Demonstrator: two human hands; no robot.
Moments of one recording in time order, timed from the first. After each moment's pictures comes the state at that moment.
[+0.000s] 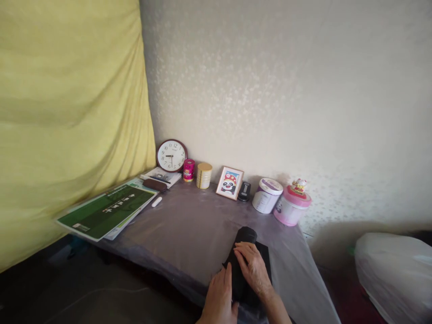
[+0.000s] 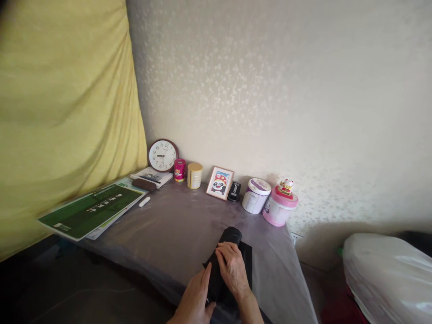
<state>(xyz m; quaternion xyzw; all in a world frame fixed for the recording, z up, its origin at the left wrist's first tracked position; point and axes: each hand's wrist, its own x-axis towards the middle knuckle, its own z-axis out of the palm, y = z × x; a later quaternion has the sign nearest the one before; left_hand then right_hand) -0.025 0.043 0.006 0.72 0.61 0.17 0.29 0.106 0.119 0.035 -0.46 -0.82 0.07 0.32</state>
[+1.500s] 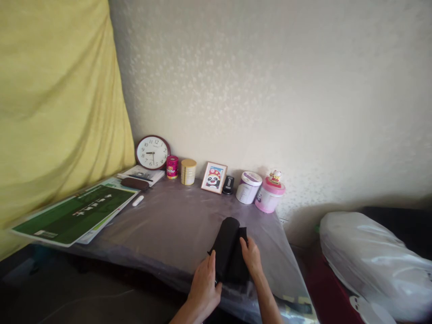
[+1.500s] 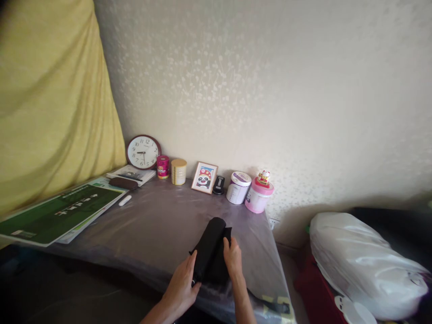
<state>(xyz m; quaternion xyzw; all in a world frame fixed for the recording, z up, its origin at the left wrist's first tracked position) -0.026 0.040 0.008 0.72 0.61 0.19 0.27 0.151 0.122 0.006 -0.73 -0.60 0.09 0.32</state>
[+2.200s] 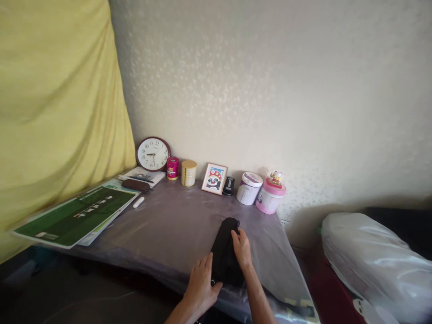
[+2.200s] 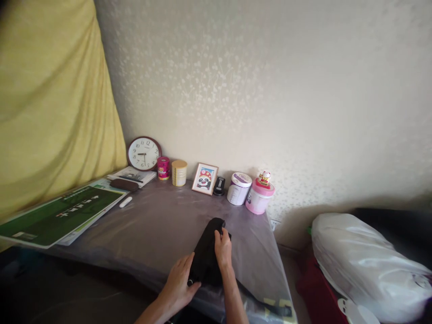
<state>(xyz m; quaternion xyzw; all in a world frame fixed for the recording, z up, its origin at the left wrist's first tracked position) -0.039 0.047 0.014 0.72 0.62 0.17 0.26 0.113 0.138 0.020 -0.67 -0.58 0.18 0.43</state>
